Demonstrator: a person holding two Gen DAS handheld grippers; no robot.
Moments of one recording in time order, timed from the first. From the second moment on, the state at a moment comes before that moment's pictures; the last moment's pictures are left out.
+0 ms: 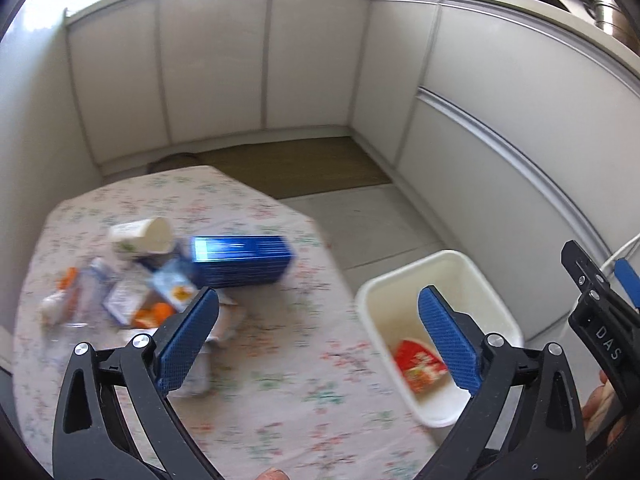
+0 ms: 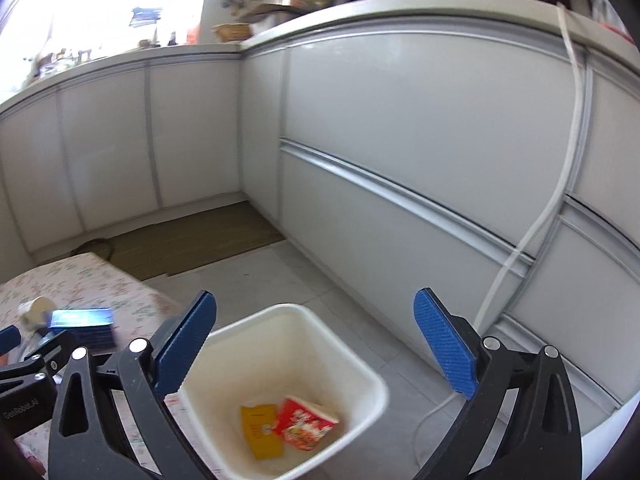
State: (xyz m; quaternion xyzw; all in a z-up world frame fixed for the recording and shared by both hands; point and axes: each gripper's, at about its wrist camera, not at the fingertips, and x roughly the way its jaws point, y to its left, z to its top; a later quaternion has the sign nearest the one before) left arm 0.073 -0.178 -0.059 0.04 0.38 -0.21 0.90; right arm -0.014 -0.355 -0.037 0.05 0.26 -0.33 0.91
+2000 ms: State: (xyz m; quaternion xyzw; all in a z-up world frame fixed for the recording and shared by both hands) left arm 0.222 0.143 -0.163 0.00 0.55 -0.03 0.83; right arm 0.153 -0.098 -0.140 0.07 0.49 0.06 0.87
